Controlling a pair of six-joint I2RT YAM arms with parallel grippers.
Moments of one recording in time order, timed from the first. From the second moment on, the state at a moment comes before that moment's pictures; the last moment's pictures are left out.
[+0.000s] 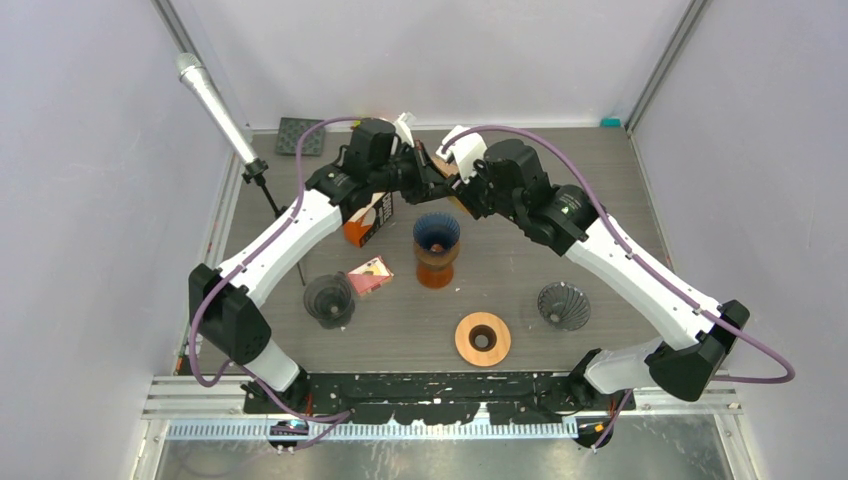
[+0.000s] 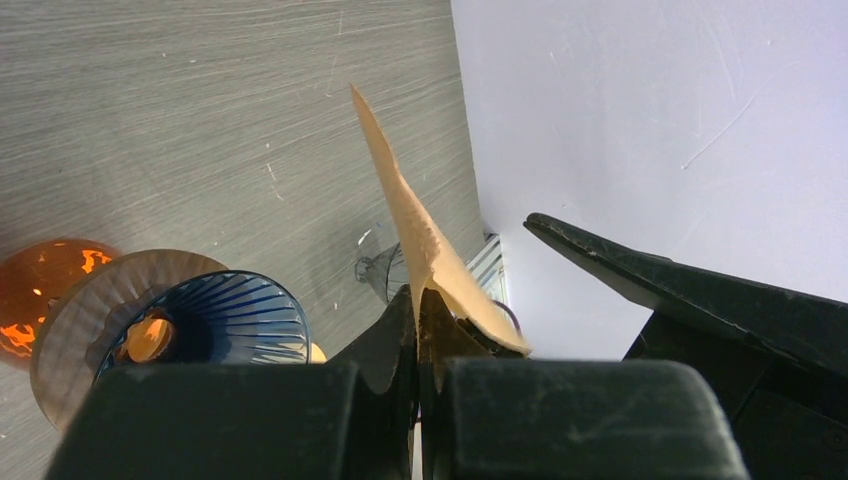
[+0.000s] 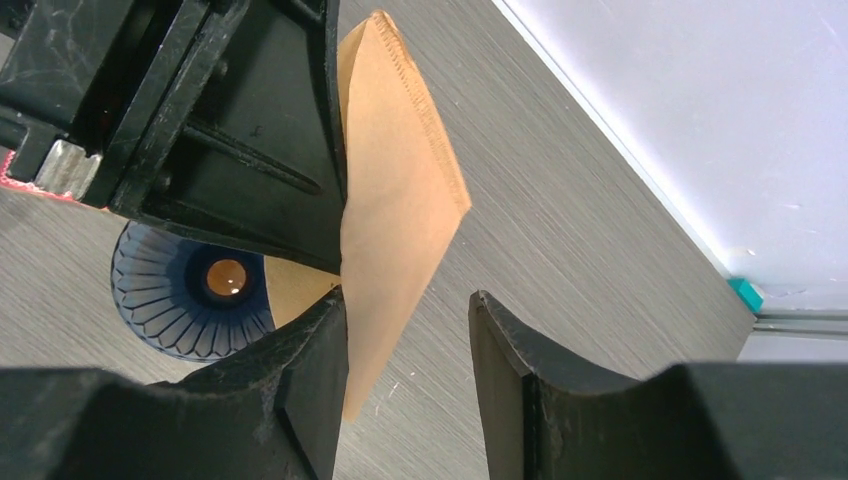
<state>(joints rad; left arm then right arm) -0.60 1.58 1.52 -0.40 0.43 -0.91 0.76 1.35 1.49 -0.63 0.21 -0.30</state>
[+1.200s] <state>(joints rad) -0.62 1.58 1.54 -0.48 0.30 -0.65 0.78 1.39 1.49 -0.57 0.40 -0.27</state>
